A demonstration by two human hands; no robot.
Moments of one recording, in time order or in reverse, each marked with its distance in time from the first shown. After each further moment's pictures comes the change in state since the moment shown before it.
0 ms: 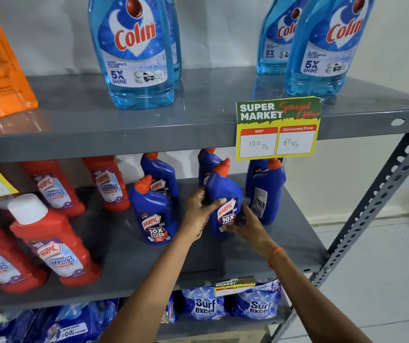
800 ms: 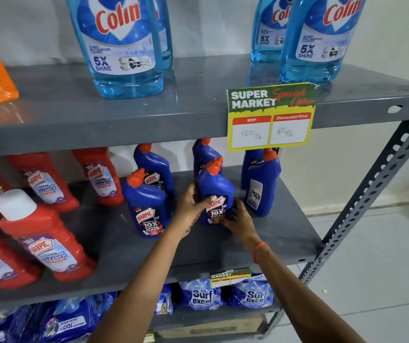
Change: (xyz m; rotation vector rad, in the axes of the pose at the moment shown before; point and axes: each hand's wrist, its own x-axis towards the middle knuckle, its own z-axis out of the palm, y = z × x) left_hand 0.005 -0.015 -0.015 0.113 -0.107 -0.059; right_hand -0.003 0.005 0.017 -0.153 0.159 0.068
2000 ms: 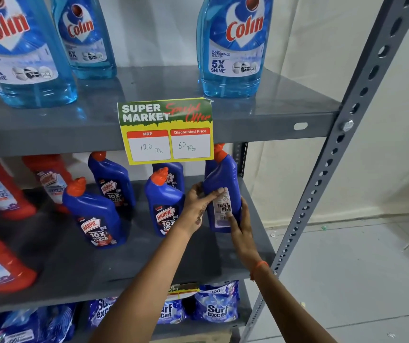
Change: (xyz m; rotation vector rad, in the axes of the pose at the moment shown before) left_hand 0.061 -0.003 0.139 -0.355 0.077 -0.064; right_hand 0.006 0.035 -0.112 0.190 0.100 -0.191
